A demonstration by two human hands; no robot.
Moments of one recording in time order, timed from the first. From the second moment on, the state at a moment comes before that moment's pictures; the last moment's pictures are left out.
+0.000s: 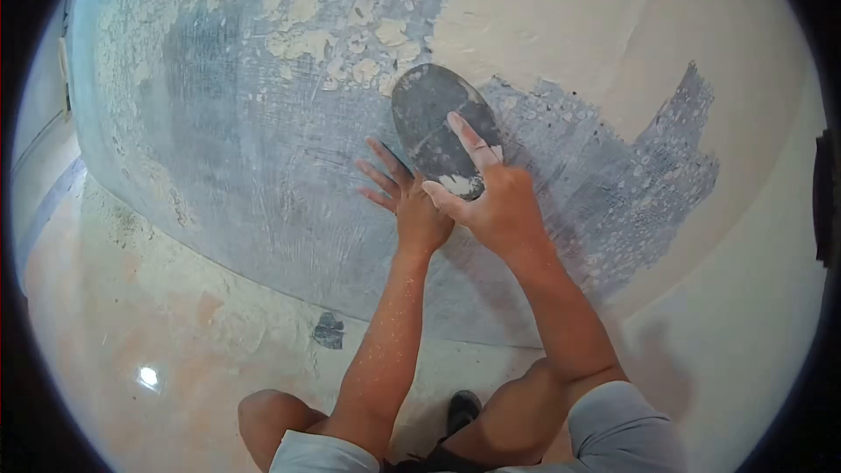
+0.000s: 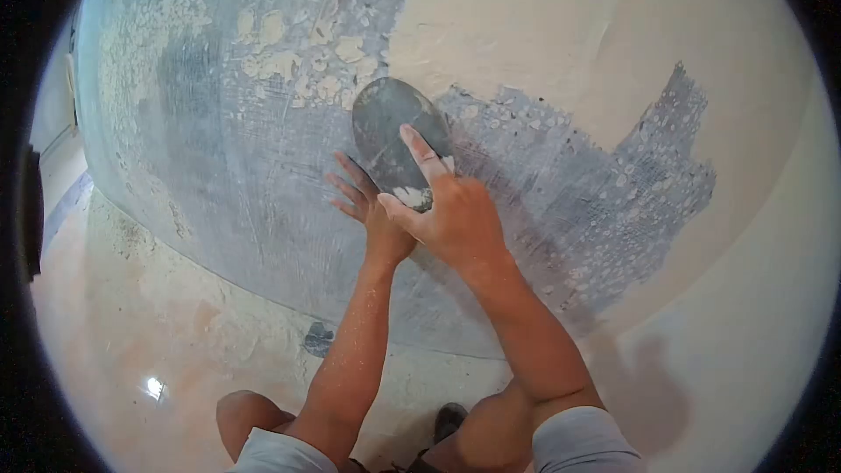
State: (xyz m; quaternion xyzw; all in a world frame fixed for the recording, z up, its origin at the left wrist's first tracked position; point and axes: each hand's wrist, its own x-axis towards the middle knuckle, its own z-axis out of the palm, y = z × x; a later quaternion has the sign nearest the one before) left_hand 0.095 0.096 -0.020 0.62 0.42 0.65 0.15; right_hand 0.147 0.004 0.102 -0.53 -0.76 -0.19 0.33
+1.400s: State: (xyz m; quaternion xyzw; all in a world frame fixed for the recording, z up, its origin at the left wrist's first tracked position) left_hand 0.097 0.100 -0.025 0.63 0.42 0.64 0.14; right_hand 0.145 0.004 0.099 -0.46 -0.73 -0.33 0.39
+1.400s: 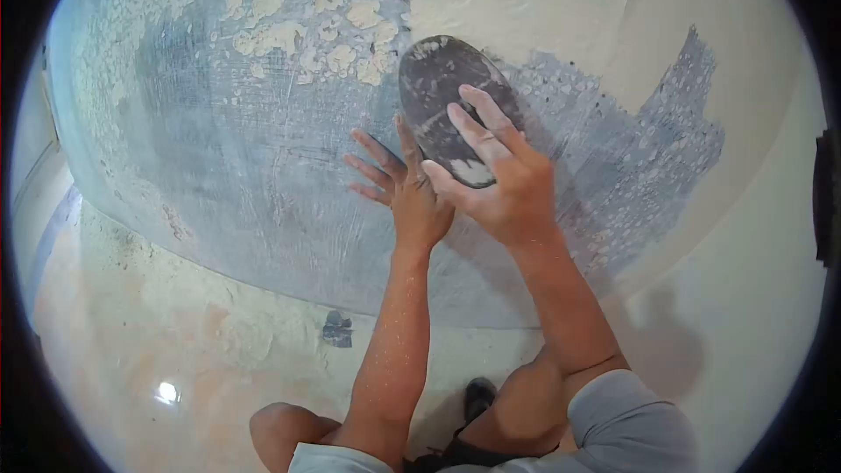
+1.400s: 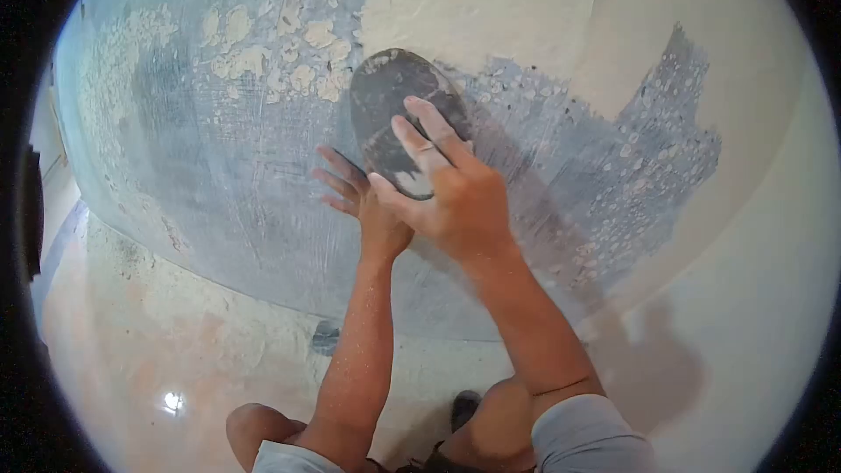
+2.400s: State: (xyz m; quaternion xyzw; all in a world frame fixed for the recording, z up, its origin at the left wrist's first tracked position) left_hand 0.092 0.097 -0.022 0.63 0.40 0.64 0.17; right_hand 0.159 0.009 0.111 -0.43 -0.77 -0.30 0.37
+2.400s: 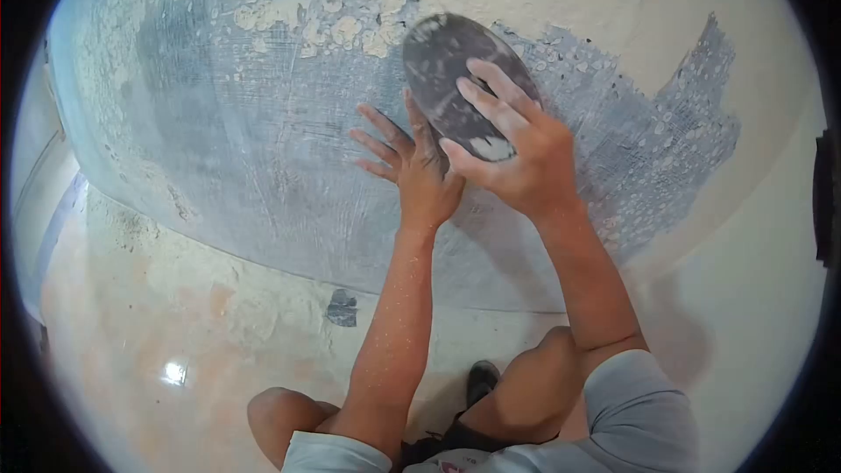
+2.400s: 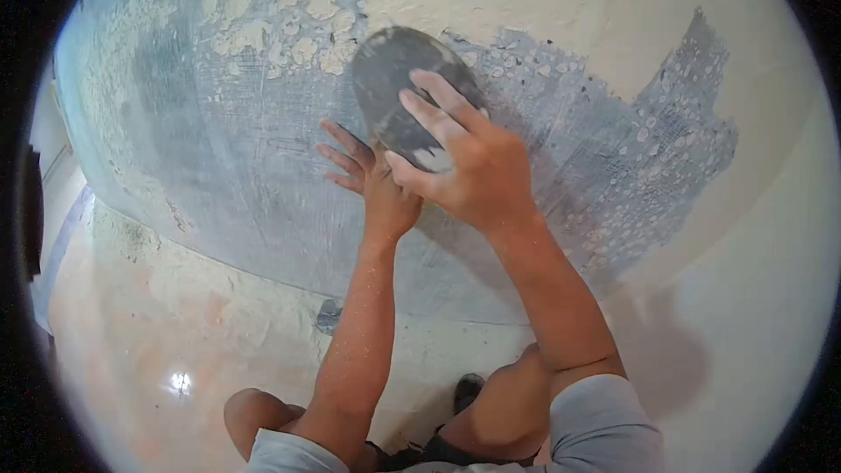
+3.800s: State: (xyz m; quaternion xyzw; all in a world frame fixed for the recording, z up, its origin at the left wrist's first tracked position) left_hand 0.088 0.089 -0.015 0.63 0.40 0.63 0.19; right_hand 0.177 0.006 0.152 -0.43 -0.77 -0.45 0.18
